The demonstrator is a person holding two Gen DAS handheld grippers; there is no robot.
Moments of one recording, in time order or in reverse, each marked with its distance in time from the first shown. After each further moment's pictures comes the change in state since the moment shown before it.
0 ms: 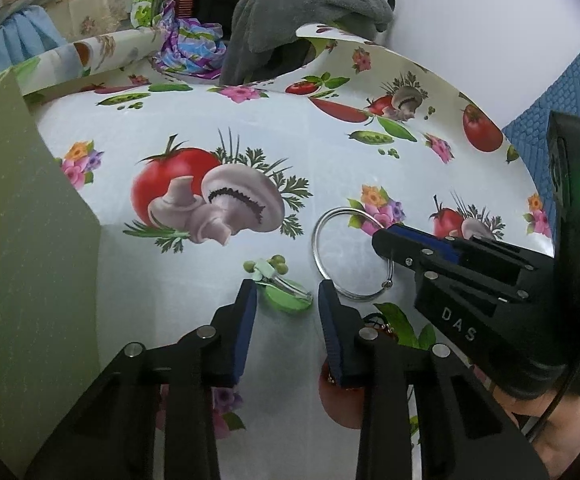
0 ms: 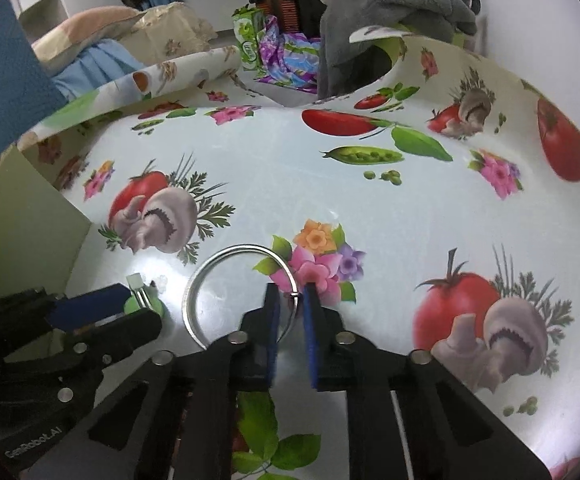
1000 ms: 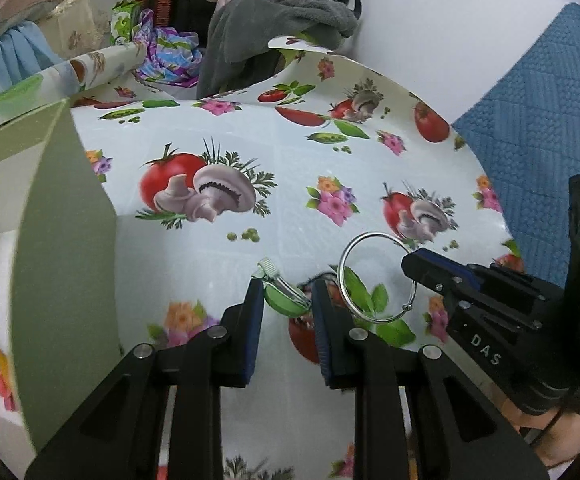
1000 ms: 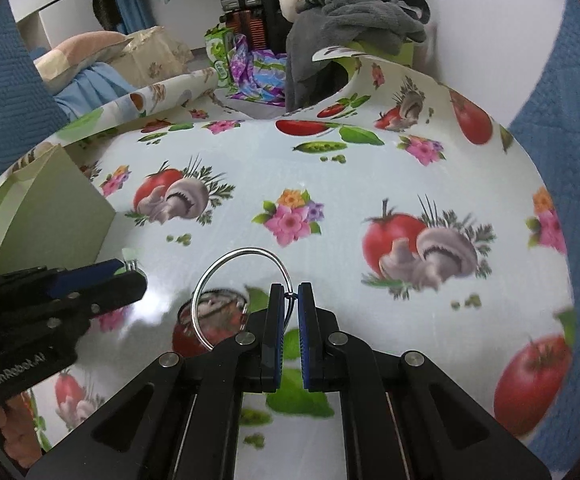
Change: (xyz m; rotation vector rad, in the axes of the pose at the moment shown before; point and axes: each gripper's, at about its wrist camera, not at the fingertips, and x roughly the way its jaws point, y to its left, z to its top) left arm -0.057 -0.007 -0.019 0.052 -0.007 -0.081; right arm -0.077 0.011 -0.044 0.098 -0.052 -0.086
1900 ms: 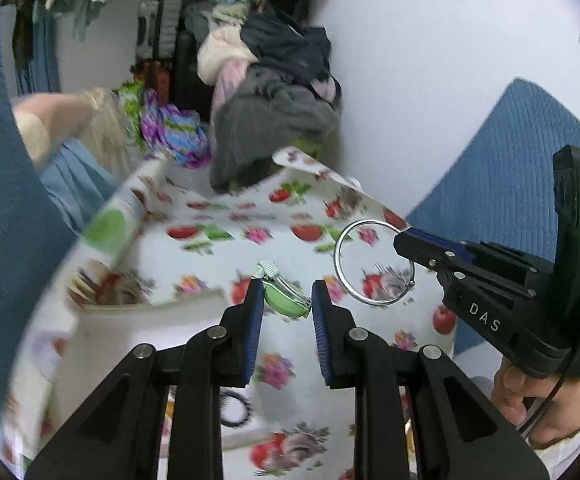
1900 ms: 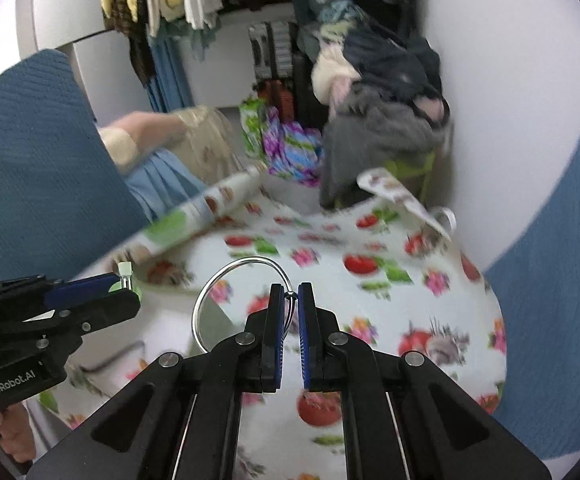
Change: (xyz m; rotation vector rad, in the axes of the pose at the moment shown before) left arm -0.196 0.035 0.074 0.097 -0.187 0.004; right arm -0.147 0.106 0.105 -0.052 -0.216 0.033
